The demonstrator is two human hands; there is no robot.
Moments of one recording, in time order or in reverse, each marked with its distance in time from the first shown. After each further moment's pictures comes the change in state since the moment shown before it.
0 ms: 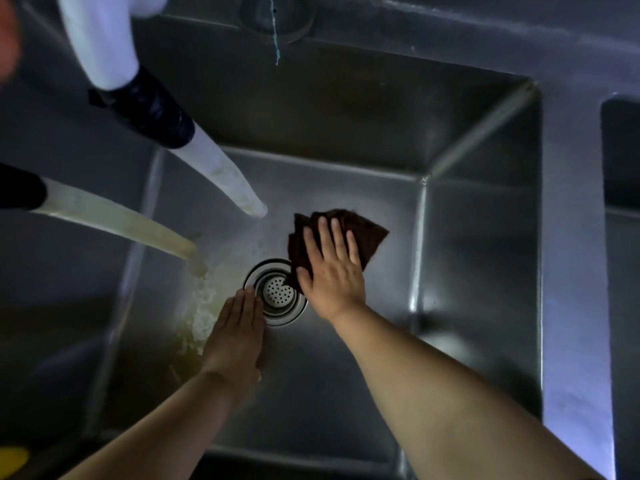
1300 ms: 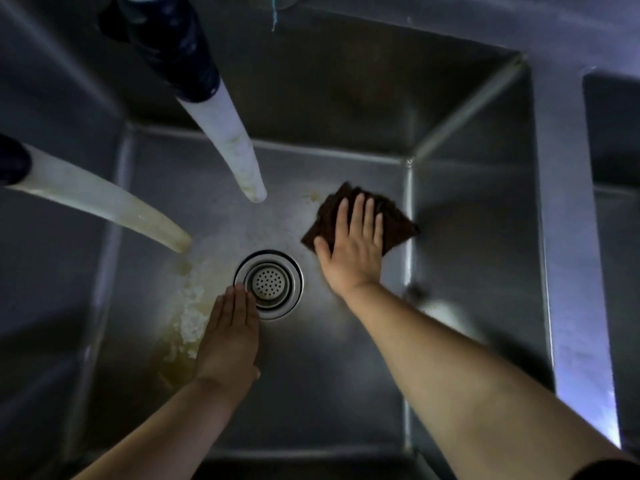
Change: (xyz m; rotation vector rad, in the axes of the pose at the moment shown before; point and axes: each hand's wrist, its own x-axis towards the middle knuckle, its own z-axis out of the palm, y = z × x) left_hand 0.000 -0.009 0.017 -0.004 0.099 0.057; right_hand 0.004 0.020 -0.007 -0.030 0.051 0.320
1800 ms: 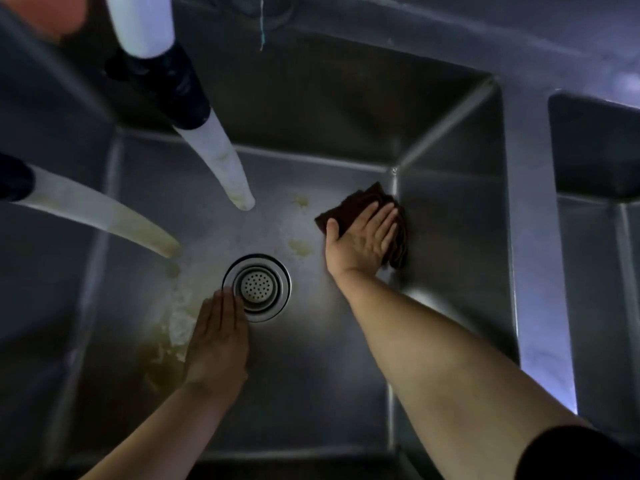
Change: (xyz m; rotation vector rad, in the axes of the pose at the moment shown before) left_hand -0.001 0.003 0.006 0.056 0.020 -0.028; right_hand 0.024 0.011 -0.002 0.119 0.021 0.417
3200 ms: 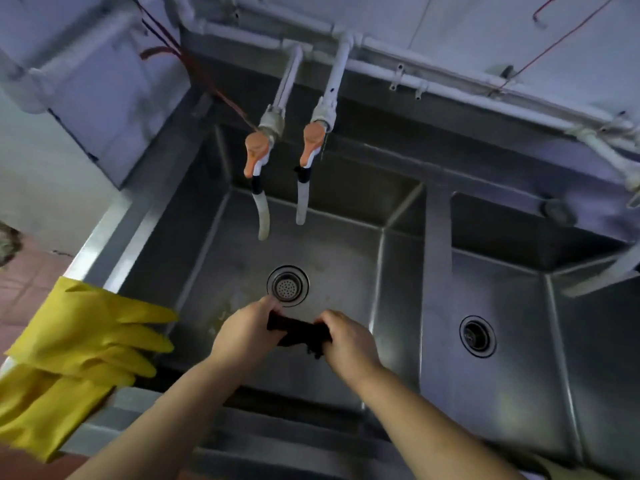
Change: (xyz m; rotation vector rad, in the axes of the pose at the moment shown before) left_hand -0.223 -0.015 -0.117 -1.032 0.367 -0.100; right_hand -0.245 0.051 -0.225 0.248 -0.371 -0.678
